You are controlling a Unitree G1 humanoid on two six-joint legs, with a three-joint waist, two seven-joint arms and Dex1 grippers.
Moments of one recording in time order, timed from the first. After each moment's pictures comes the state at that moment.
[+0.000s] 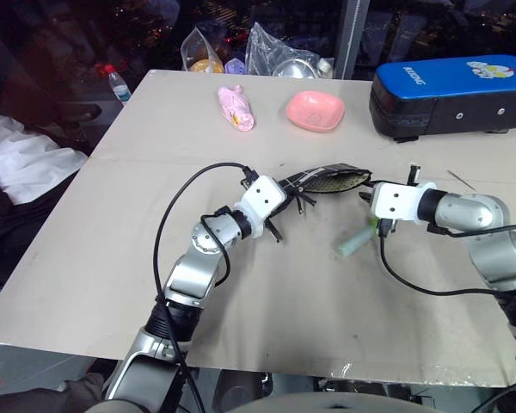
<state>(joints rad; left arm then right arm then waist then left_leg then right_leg) -0.39 0.33 -0.21 -0.07 0.02 0.21 -0.58 -0.44 -0.77 0.18 -0.13 -0.20 0.06 0.84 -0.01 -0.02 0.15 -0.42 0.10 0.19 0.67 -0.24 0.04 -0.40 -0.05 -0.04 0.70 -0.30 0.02</state>
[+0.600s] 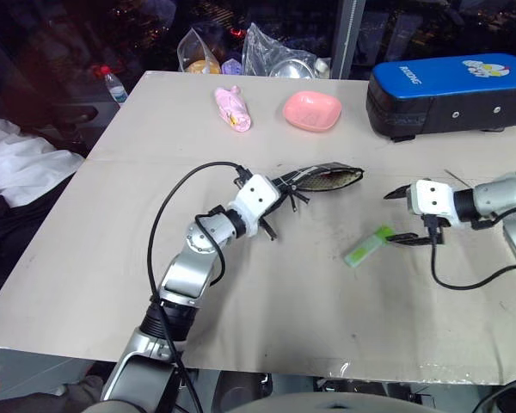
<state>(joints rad) -0.38 0.35 -0.19 -0.07 0.02 0.20 -0.56 -0.63 -0.90 0.21 0.29 0.04 -0.07 1.42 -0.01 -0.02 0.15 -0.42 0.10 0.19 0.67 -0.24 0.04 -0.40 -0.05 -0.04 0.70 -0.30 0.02</state>
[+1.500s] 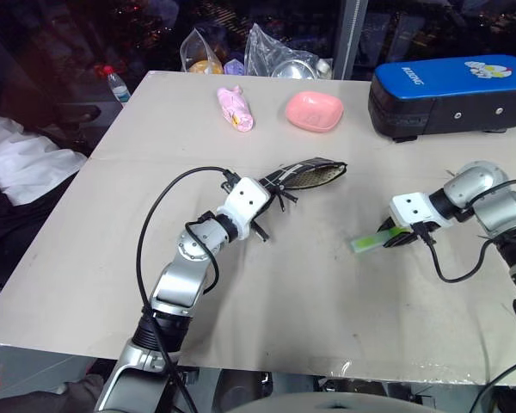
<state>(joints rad) -0.33 0.36 -0.16 -0.13 0.04 0.24 -0.50 -0.83 -0.82 0.42 0.59 -0.04 -0.25 1.54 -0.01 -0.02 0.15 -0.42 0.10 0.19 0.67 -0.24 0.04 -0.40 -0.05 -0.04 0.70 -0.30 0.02</state>
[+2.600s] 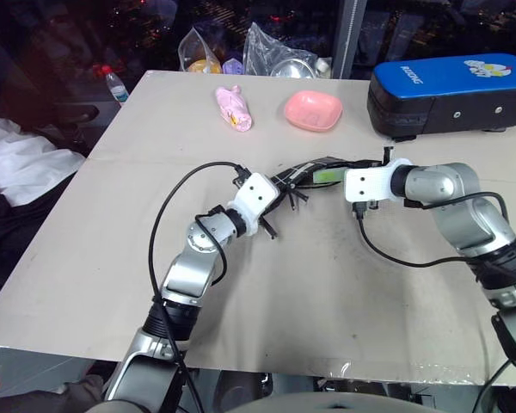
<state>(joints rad) -0.39 0.32 -0.17 -0.07 0.04 0.23 -0.57 -0.73 -0.67 0.38 0.02 -0.46 0.06 0.86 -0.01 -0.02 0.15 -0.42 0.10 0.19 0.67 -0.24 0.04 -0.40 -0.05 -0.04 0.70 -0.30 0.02</state>
